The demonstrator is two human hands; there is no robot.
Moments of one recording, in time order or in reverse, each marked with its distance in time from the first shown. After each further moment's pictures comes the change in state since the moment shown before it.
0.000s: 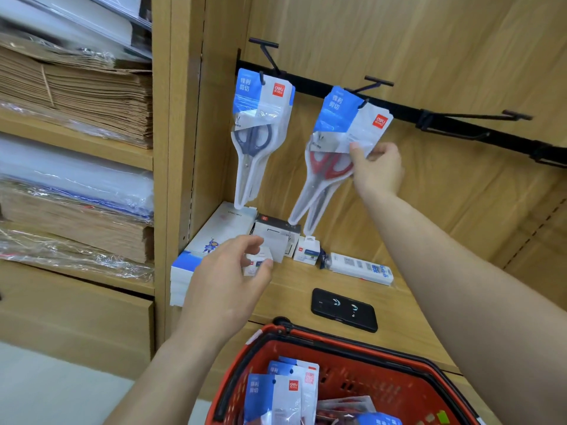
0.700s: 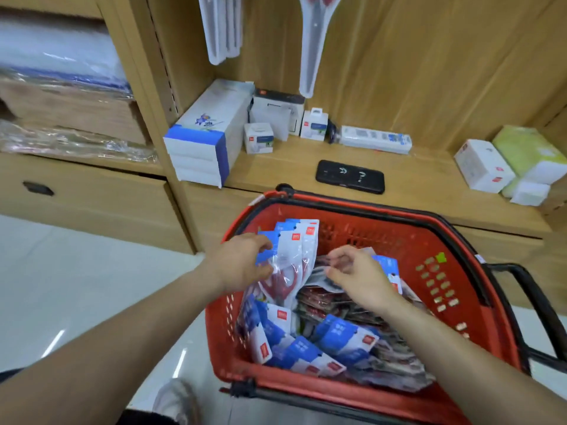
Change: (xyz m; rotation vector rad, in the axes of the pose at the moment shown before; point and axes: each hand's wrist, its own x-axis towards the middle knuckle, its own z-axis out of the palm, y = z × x) left_hand -0.123 -0.086 0.072 0.560 -0.785 -0.009; right_hand -0.283 0.240 -0.120 -0.238 -0.857 0.339
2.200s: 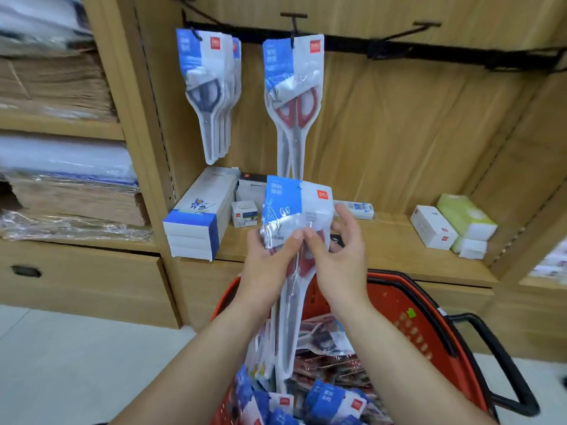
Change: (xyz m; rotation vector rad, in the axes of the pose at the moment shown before) left_hand -0.007 0.119 -0.078 -1.390 0.470 0.043; right_hand -0.021 -0.156 -0.043 0.717 0.544 -0.377
